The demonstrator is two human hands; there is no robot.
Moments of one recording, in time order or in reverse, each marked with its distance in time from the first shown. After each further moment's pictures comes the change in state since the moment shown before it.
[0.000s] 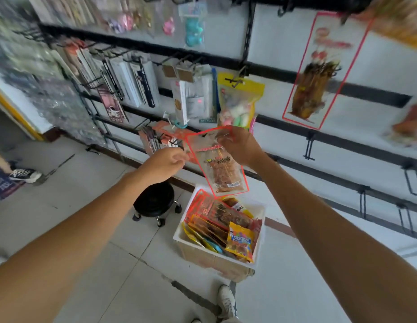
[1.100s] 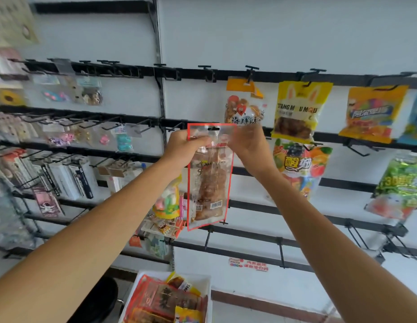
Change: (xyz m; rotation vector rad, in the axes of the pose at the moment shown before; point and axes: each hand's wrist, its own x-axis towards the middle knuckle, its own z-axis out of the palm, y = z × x) left_hand 0.028 0.356 -0.036 -0.760 0.225 0.344; right_hand -0.088 -0.085 -0.275 -0.053 0.644 -0.131
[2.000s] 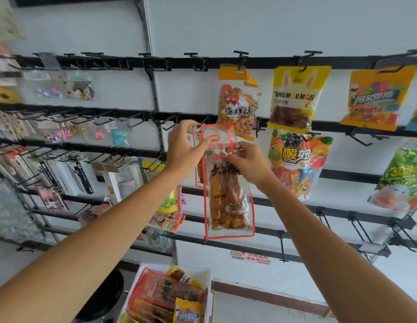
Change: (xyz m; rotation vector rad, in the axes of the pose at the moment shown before) left_hand 0.003 -0.031 0.038 0.433 0.199 0.260; right_hand -0.008 0.050 -0.004 0.138 -0.229 0.117
